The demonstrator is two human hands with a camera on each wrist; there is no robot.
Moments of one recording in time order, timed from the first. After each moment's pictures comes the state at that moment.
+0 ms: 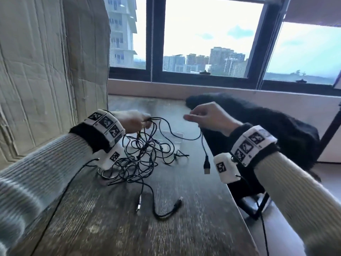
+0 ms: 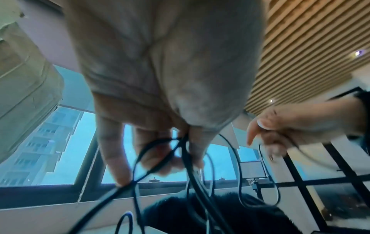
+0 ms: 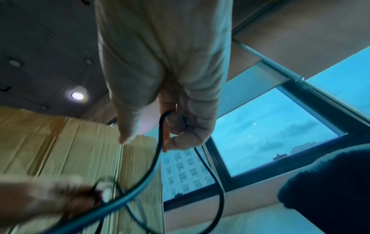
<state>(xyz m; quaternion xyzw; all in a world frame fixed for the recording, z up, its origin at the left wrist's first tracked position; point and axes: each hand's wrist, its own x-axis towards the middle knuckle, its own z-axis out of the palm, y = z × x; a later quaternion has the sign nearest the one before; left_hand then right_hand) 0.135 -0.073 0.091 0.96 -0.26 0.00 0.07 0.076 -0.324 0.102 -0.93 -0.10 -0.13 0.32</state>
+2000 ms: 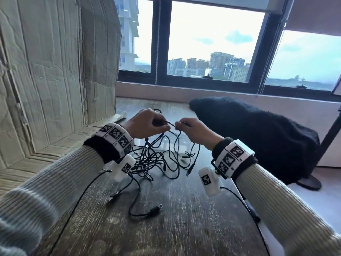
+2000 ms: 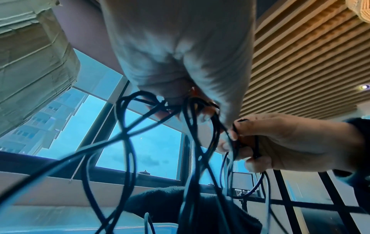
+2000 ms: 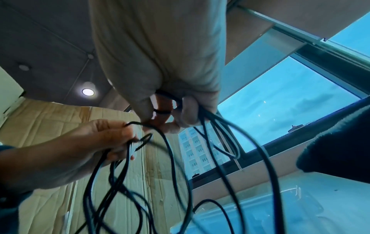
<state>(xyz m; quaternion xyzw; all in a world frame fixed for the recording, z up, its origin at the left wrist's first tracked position) 0.107 -0.053 0.073 0.87 -0.39 0.16 0.25 0.068 -0.249 0.069 -0.91 -0.13 -0.11 0.37</state>
